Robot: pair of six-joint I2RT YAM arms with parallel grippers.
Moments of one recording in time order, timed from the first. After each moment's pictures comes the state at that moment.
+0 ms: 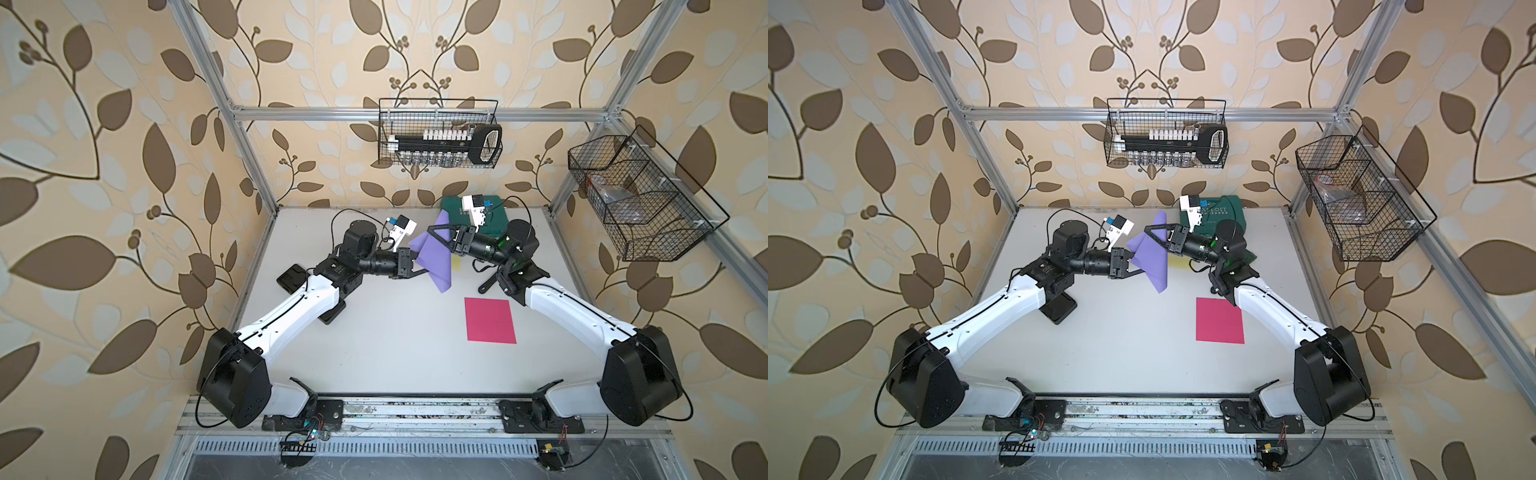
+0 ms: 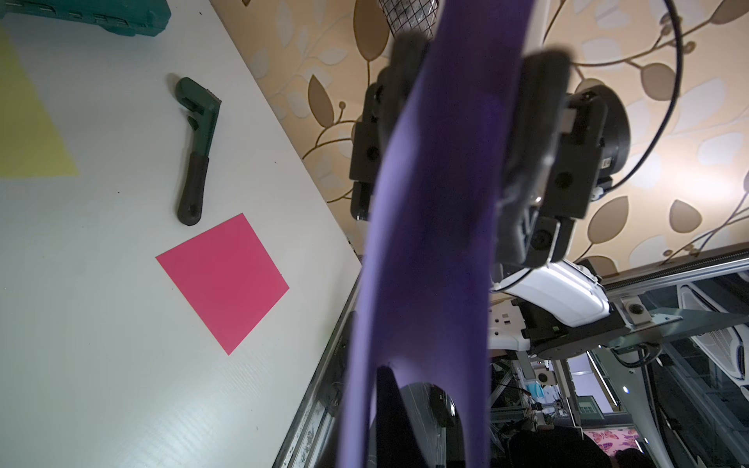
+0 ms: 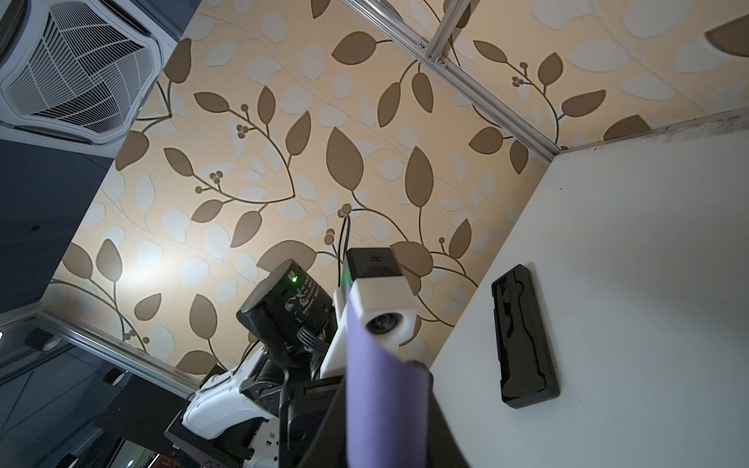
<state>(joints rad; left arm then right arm) -0.53 1.38 1.11 -0.02 0.93 -0.79 0.40 1.40 1.00 0.57 -0.73 1.11</state>
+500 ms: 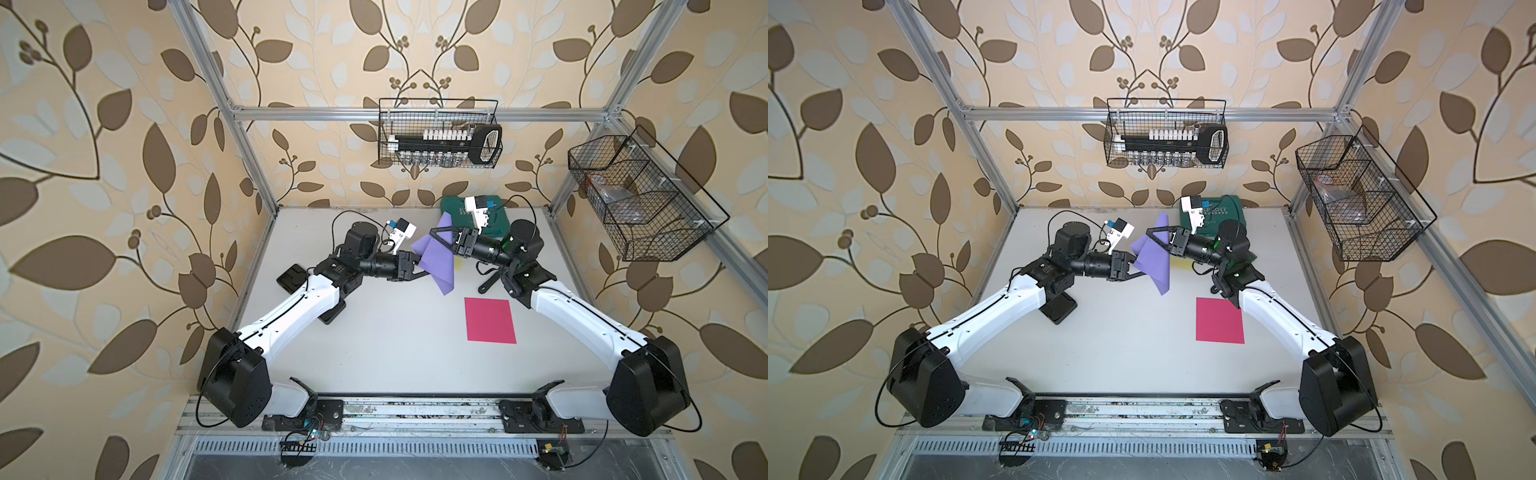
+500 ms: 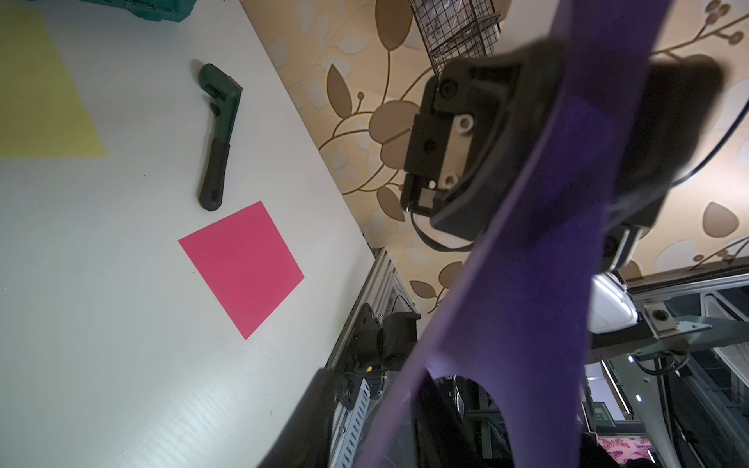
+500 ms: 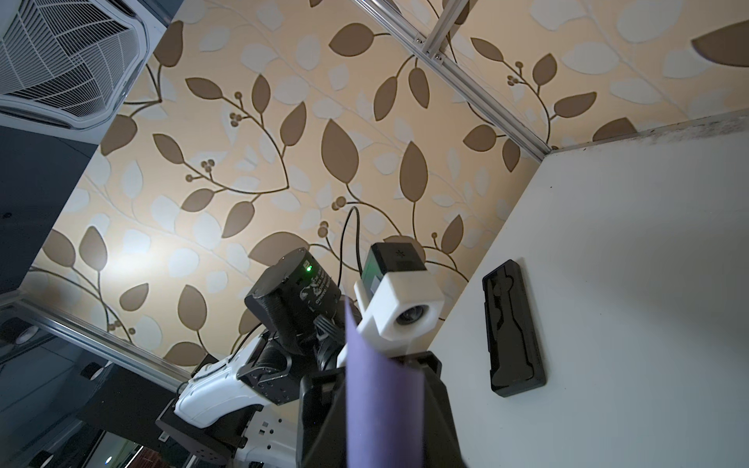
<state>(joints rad) -0.48 1.38 1.11 -0.12 0.91 -0.73 0.39 1.35 1.00 0.46 -0.76 1.05</state>
